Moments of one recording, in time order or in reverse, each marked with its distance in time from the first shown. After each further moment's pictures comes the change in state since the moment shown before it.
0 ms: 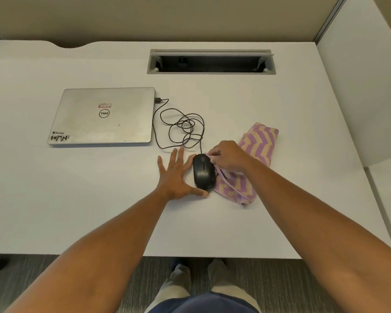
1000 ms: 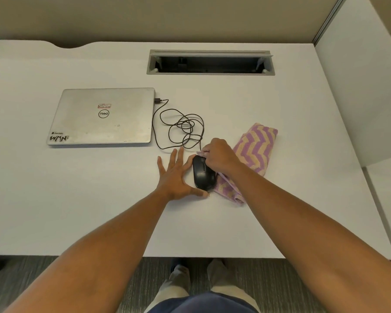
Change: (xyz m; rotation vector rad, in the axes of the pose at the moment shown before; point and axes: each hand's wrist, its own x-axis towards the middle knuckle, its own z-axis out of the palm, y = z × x) left_hand -0.002 0.003 -0.003 -0.003 -0.015 -0.006; right_hand 0.006 -0.027 0.016 -0.074 0.125 0.037
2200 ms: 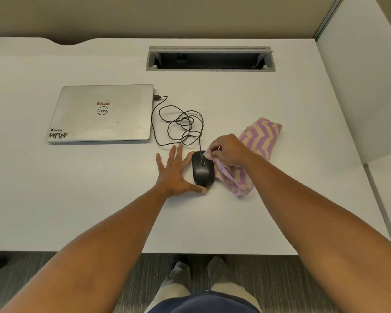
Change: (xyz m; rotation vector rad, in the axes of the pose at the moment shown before) left_hand 0.001 0.000 -0.001 -0.023 -0.005 -0.004; right_hand -0.002 0.034 -0.023 0.132 -0.100 -0.092
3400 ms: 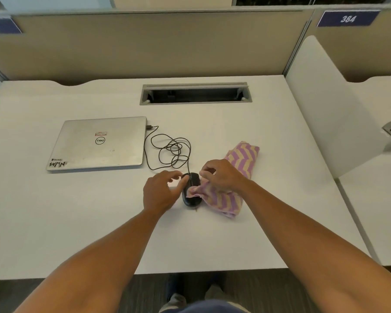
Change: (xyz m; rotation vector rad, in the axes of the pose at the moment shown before) left_hand -0.018 0.033 -0.025 -0.133 0.611 -0.050; right_hand -0.042 -0.003 -0.013 0.102 0.108 -0.058
